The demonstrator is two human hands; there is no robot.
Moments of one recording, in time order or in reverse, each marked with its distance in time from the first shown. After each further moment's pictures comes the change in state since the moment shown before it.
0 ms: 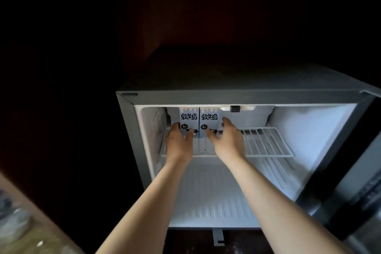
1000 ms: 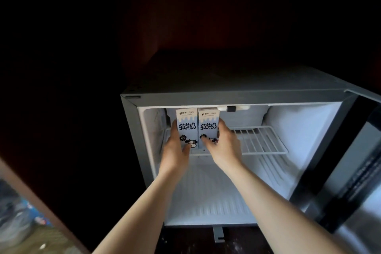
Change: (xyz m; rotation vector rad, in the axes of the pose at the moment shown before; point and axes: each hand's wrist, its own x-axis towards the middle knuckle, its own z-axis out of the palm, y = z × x) left_hand -0.023 -0.015 -0.020 0.018 -0.112 0.175; right_hand -0.021 0.001 0.000 0.073 0.054 -0.159
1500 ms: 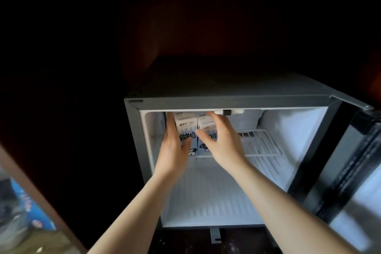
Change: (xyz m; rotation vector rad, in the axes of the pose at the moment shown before) left_hand -0.012 0.025 -0.020 0.000 0.038 0.189; right_hand -0.012 -0.037 -0.041 -0.012 -0.056 -0.167
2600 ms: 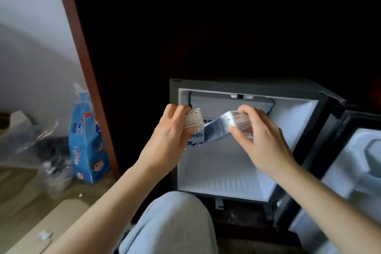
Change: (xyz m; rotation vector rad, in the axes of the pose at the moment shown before) left_hand -0.121 0.073 -0.117 0.378 0.089 0.342; right_hand -0.105 -0.076 -0.100 -0.247 -0.002 -0.293
